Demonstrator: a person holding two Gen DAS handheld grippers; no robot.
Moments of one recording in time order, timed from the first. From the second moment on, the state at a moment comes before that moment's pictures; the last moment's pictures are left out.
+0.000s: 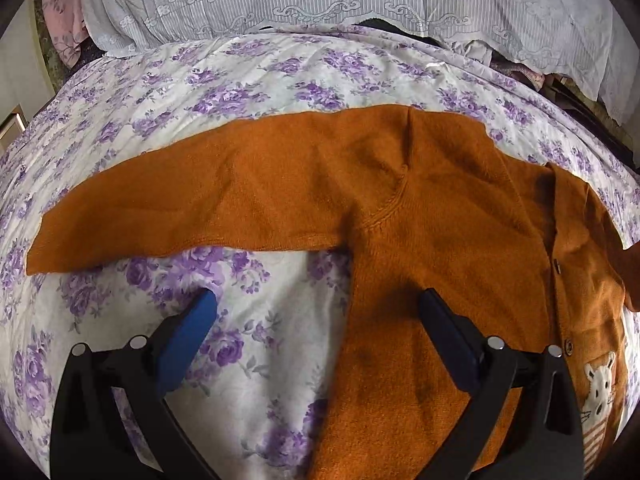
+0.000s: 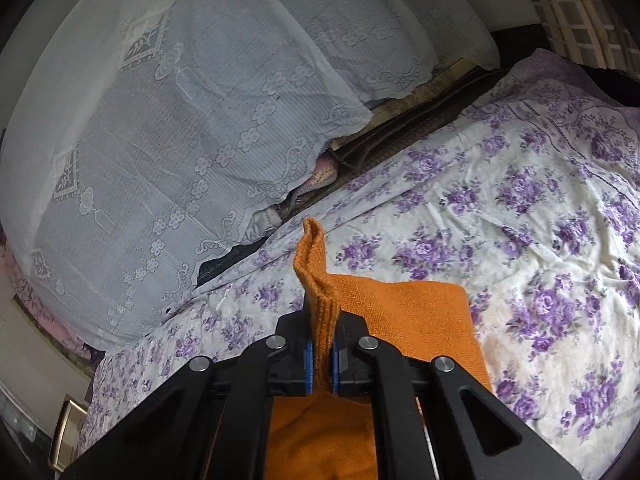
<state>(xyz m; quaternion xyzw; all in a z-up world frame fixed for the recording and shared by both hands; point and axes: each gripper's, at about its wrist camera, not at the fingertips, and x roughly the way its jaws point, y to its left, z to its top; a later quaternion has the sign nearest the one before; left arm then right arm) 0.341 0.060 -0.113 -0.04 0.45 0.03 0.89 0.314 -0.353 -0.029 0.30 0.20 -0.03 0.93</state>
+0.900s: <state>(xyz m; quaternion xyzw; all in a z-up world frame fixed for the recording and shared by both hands) 0.364 0.086 -0.082 -0.09 0.40 -0.02 0.91 0.357 -0.215 -0.032 0.22 0.25 0.08 0.94</state>
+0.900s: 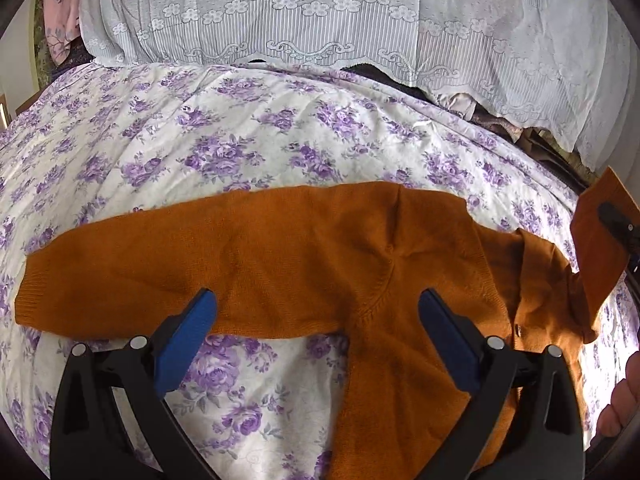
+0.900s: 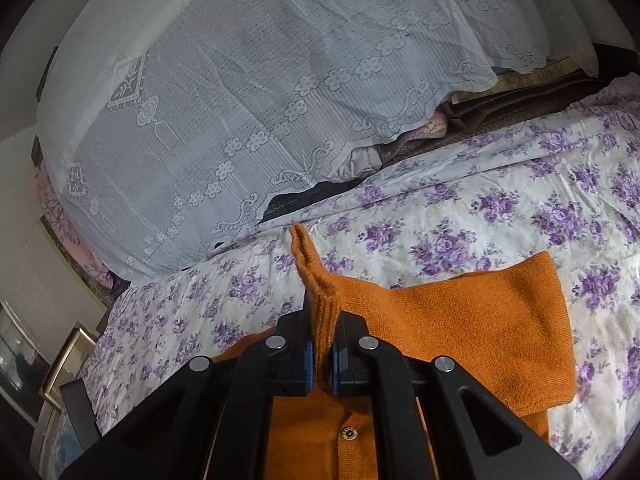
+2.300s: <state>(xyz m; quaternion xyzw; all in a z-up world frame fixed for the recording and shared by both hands) 0.343 0.024 -0.038 -0.04 0.38 -0.10 0.92 0.352 -0.285 -0.059 0.19 0.32 0.08 0.92</state>
